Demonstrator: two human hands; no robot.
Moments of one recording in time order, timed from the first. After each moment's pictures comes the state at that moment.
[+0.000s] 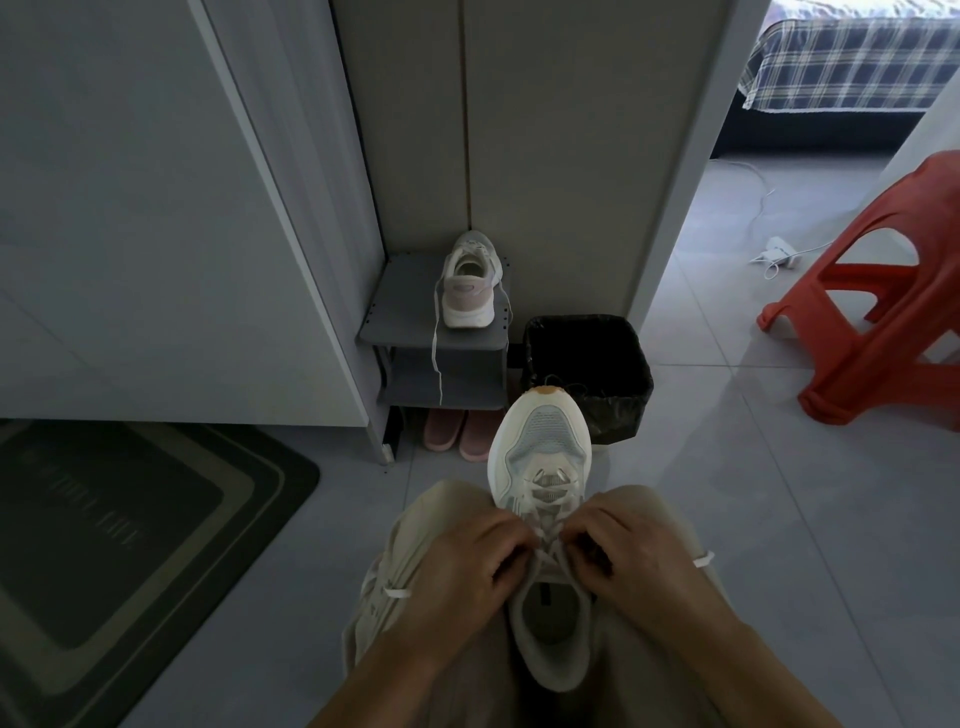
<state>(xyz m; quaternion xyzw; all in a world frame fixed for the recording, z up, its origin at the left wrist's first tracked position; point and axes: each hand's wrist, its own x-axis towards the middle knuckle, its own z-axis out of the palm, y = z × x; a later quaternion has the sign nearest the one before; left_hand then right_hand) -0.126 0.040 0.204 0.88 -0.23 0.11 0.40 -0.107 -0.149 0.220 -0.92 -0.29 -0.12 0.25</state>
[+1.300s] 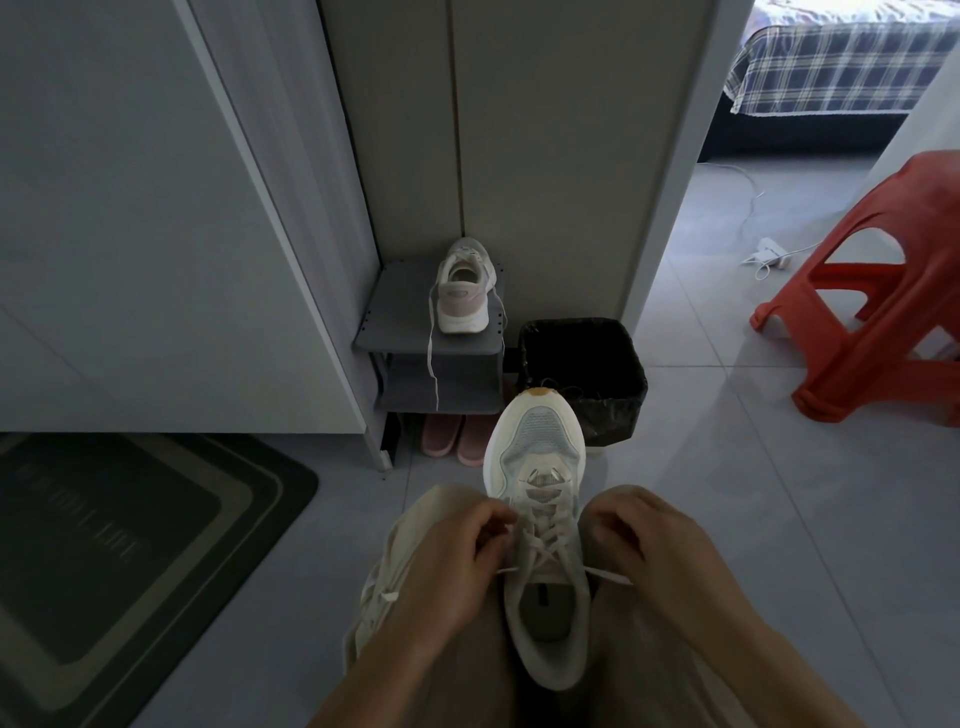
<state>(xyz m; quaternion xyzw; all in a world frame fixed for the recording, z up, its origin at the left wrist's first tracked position) -0.126 0.037 0.237 0.88 -0.04 -0.03 0.47 -0.114 -0.163 0.246 -0.95 -0.14 -0.01 0.28</state>
